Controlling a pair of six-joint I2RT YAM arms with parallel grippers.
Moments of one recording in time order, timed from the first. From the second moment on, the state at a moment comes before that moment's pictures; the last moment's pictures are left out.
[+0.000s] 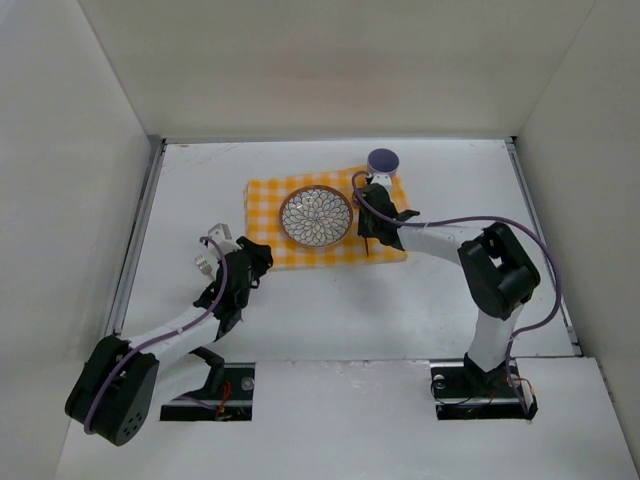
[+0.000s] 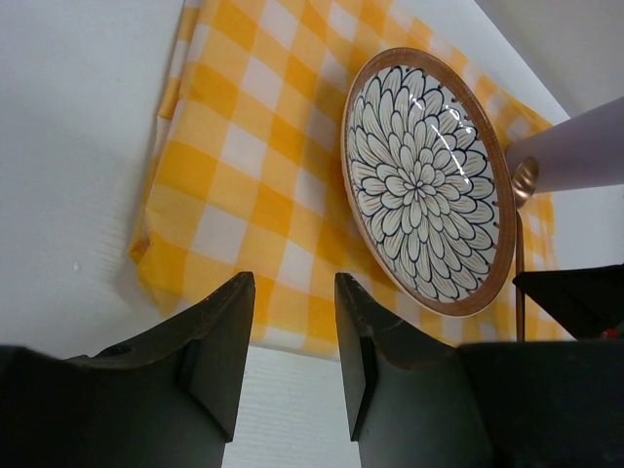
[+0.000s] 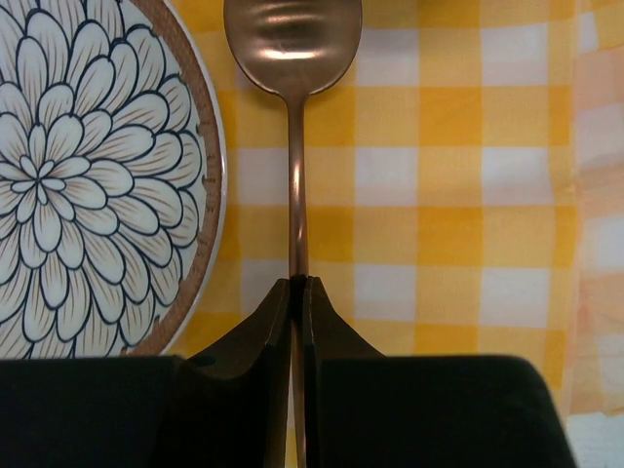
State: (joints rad) left arm -0.48 1.05 0.24 0.43 -0.40 -0.85; right arm 0.61 1.83 1.15 -0.10 0.34 0.47
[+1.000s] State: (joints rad) left arm -0.50 0.87 0.28 0.19 -0.50 -0.83; right arm 0.59 1.38 0.93 -0.01 0.31 0.49
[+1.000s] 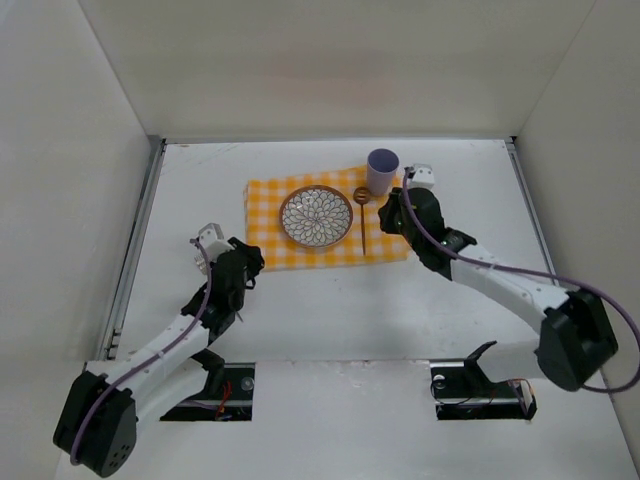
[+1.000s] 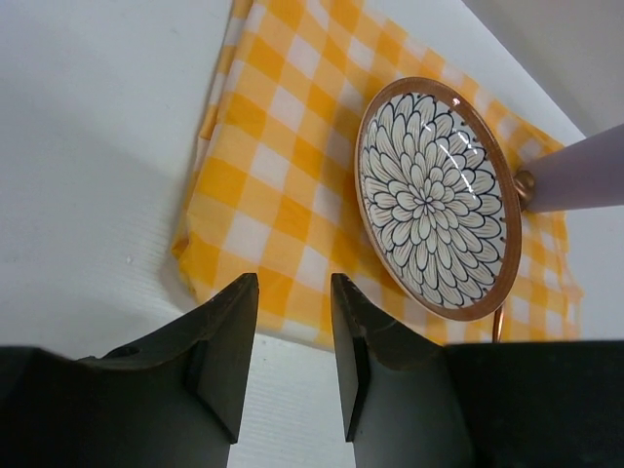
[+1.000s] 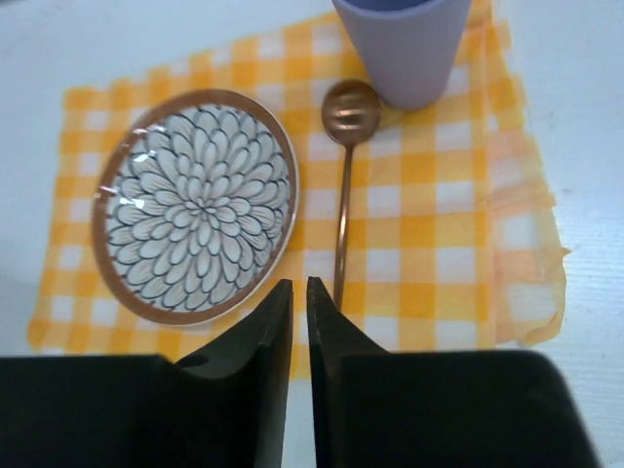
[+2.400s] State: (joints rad) left arm -0.33 0.98 0.37 -0.40 -0.56 -0.92; right arm 0.66 1.33 0.71 0.17 0.23 0.59
